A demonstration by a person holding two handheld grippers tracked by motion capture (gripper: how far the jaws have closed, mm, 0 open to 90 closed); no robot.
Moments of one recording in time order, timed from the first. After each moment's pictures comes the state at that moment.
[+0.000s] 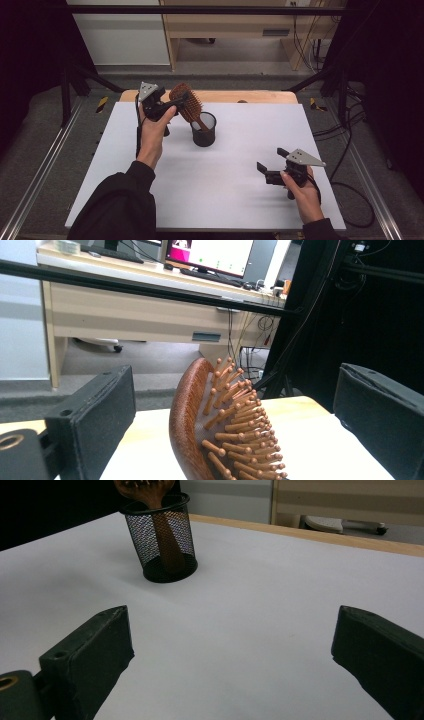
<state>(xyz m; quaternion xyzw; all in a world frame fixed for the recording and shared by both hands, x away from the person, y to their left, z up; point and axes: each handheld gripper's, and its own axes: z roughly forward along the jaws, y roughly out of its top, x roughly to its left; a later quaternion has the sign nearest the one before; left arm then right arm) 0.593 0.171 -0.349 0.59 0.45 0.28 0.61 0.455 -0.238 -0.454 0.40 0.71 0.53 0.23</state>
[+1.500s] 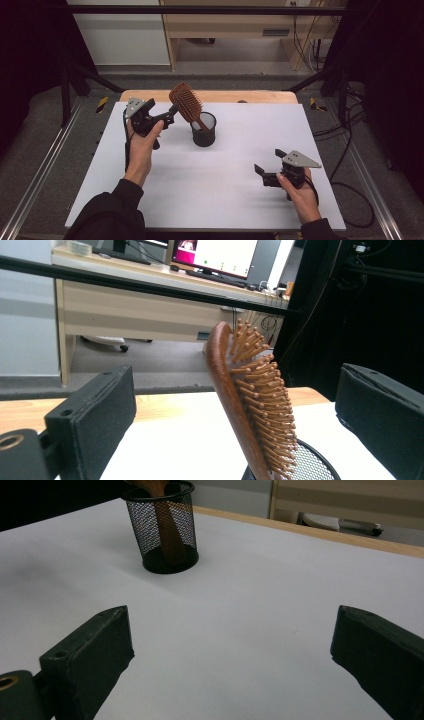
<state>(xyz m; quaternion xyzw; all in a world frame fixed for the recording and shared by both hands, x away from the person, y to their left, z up) 0.559 0.198 -0.369 0.59 0.44 0.29 0.61 0.452 -0.231 -0.455 0.39 0.72 0.52 0.25</state>
